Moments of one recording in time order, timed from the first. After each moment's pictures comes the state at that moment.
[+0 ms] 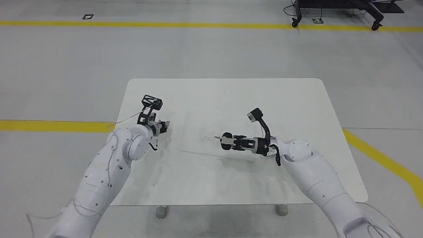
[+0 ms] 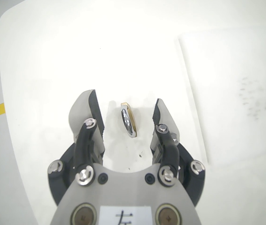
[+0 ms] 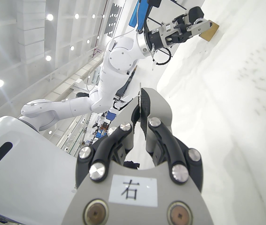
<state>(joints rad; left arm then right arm) 1.06 -1.13 -1.06 -1.29 1.08 -0.03 -0.65 -1.08 -1.22 1.00 -1.00 0.44 -0.73 1.09</state>
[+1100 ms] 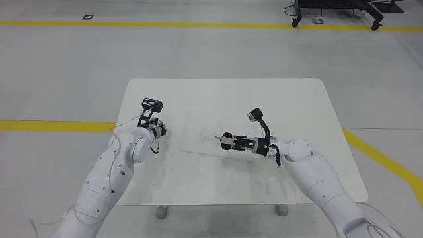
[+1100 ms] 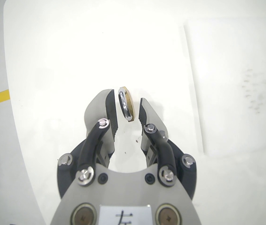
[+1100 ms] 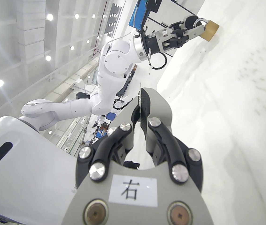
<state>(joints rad) 1.11 -1.15 -1.09 -1.38 1.13 0.05 -0.76 -1.08 -1.22 1.00 -1.00 0.44 -0.73 1.09</state>
